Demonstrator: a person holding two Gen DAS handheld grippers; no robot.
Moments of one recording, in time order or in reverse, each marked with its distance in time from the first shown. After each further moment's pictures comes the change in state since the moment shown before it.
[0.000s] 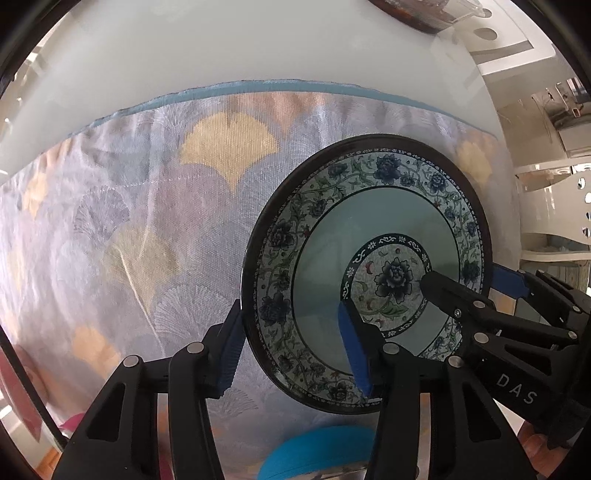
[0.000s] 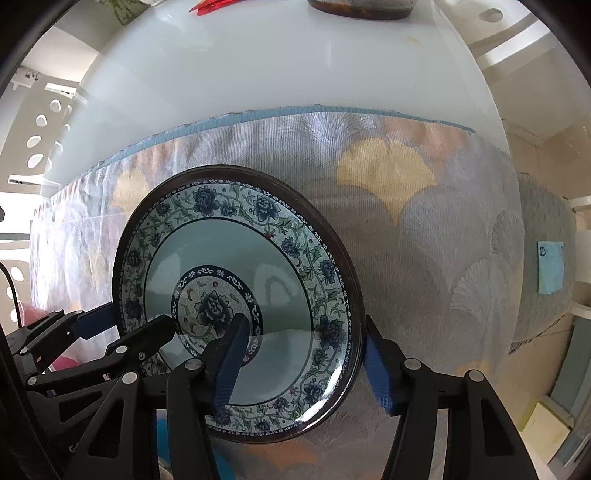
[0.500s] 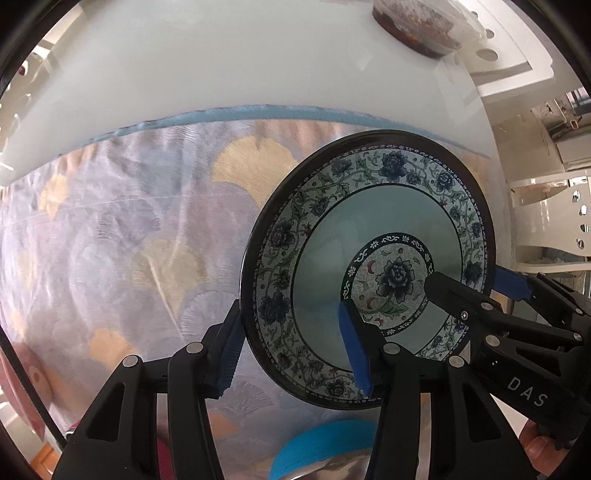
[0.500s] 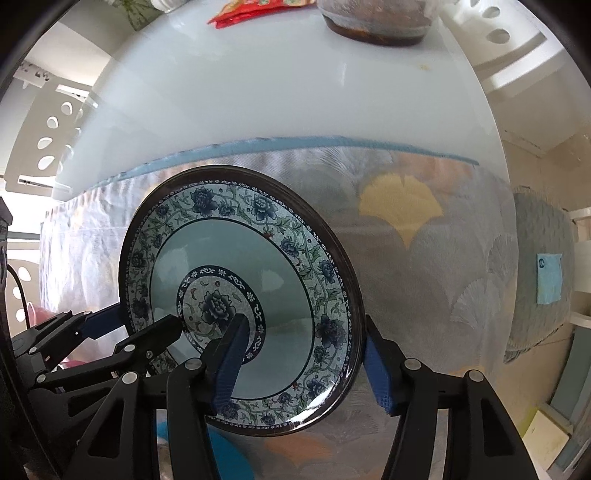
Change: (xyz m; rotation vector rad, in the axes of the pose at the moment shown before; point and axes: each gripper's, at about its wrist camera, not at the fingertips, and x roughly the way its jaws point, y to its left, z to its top) left arm -0.038 0.028 -0.002 -0.032 -0.042 -0.024; right arm -0.025 0.013 0.007 -0.026 -0.040 0.011
